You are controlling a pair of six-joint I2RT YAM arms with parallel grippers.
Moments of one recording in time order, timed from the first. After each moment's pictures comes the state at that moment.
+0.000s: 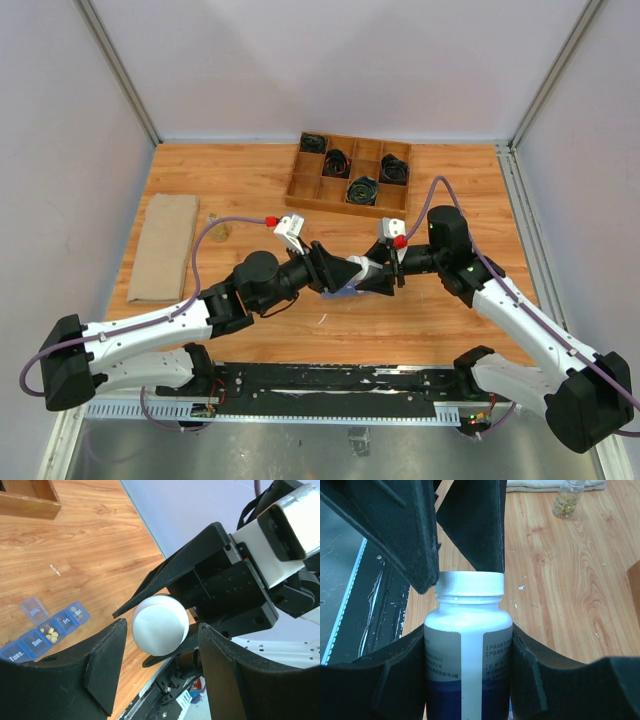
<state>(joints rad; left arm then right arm) -1.08 1.02 0.66 0.31 -0.19 -0.80 0.48 1.02 0.73 -0.16 -1.03 -0.42</state>
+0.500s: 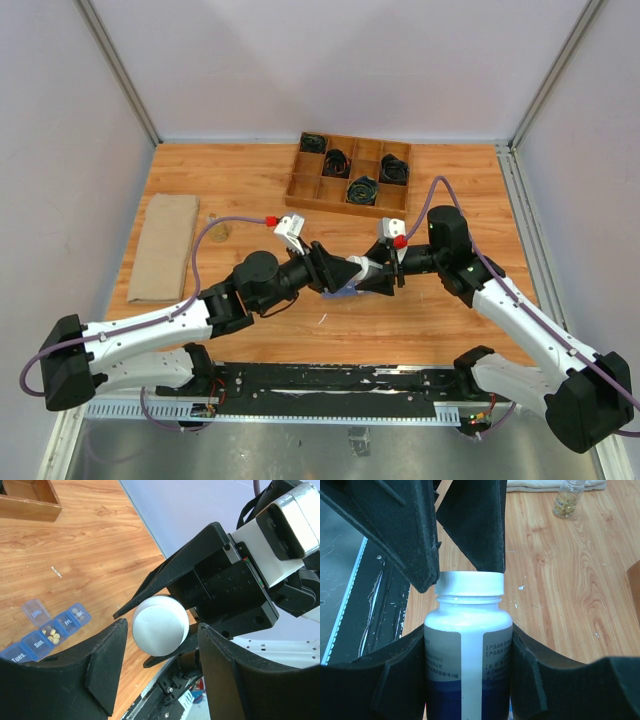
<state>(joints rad) -1.08 1.01 0.66 0.31 -0.19 -0.78 0.48 1.02 0.73 -0.16 -1.03 -0.42</state>
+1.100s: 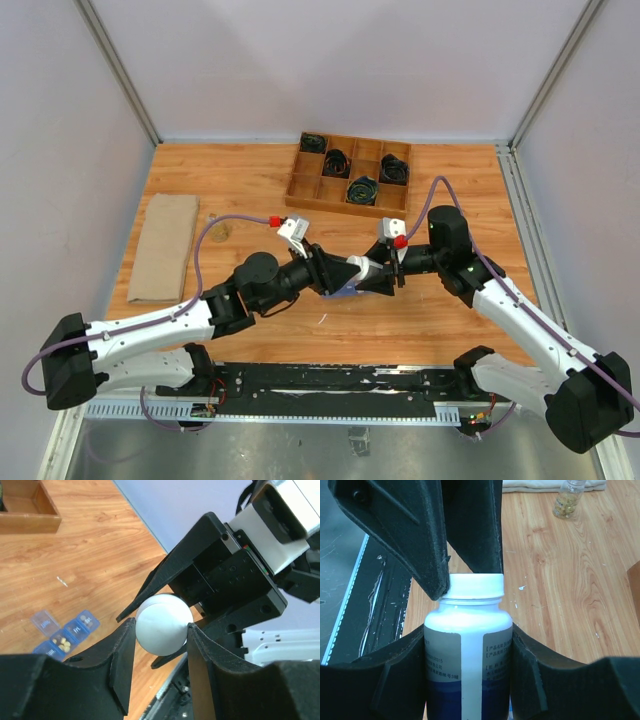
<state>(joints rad) -1.08 1.03 0.65 0.33 -0.16 -0.71 0.48 1.02 0.73 -0.16 -1.04 -0.41</state>
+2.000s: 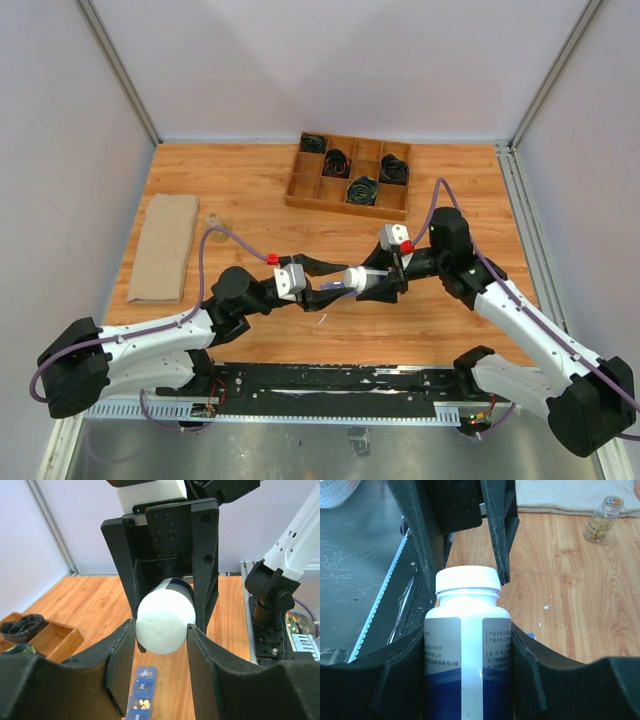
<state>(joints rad) -0.99 1.01 0.40 0.86 0.37 0.09 0.49 1.00 0.73 -0.18 -1.16 -0.41</state>
